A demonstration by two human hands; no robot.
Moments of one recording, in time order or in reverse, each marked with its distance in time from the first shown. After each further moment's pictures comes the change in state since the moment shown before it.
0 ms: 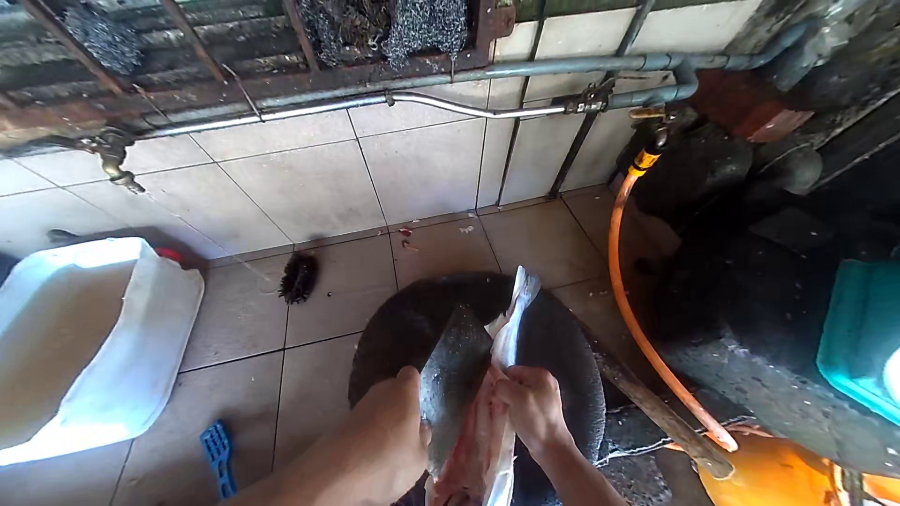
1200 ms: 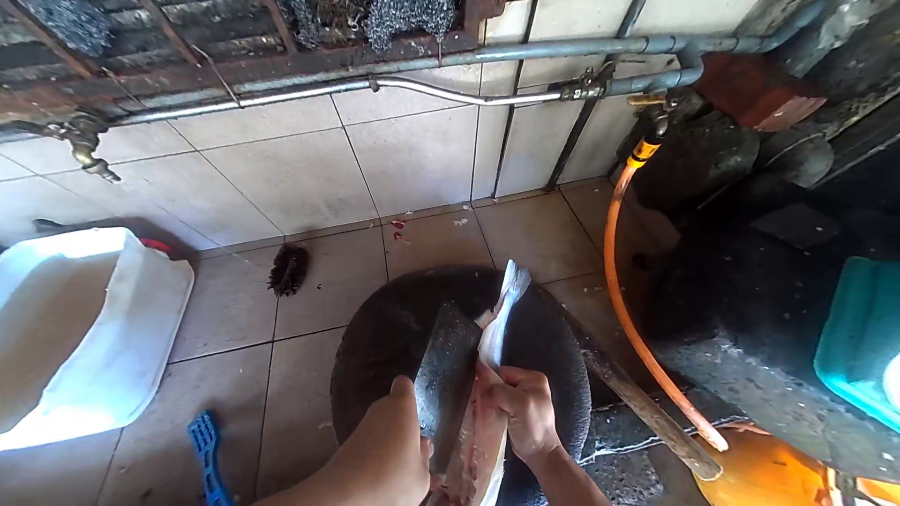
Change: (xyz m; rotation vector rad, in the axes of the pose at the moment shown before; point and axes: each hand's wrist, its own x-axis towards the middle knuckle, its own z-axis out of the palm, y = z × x) left_hand 0.010 0.020 0.034 -0.125 0.013 -0.048; right_hand 0.003 0.029 -0.002 0.502 -0.047 -0.154
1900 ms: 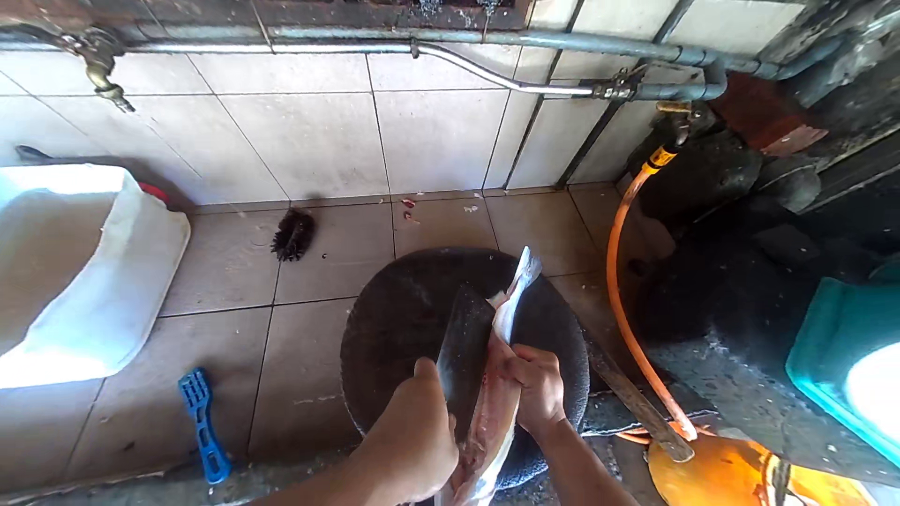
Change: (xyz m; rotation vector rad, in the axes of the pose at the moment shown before) left_hand -0.001 -0.025 0.027 -0.095 0.032 0.130; right_hand -0.005 -0.004 0.005 0.037 0.025 -0.012
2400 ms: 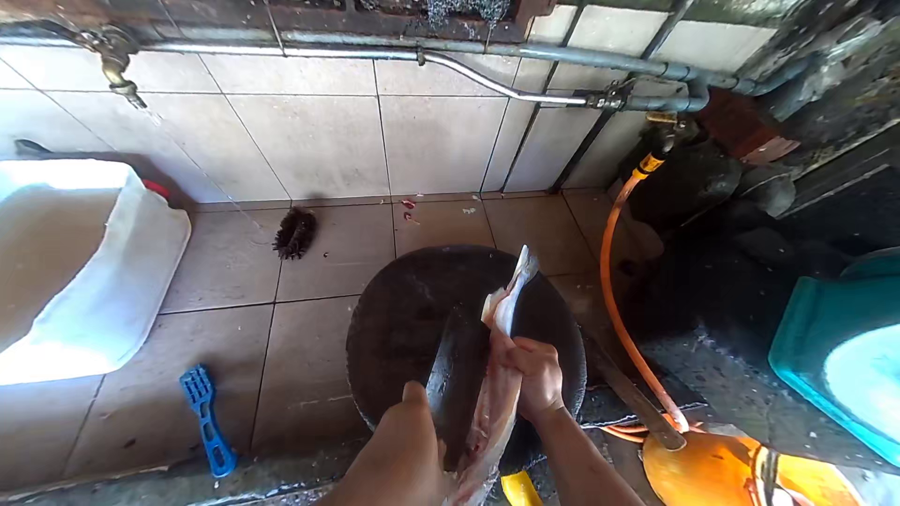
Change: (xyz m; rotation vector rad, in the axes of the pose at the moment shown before) left_hand -0.021 -0.019 0.012 0.045 -0.022 -0.064; right_hand -0.002 0.006 0.001 -0.049 0.036 -0.024
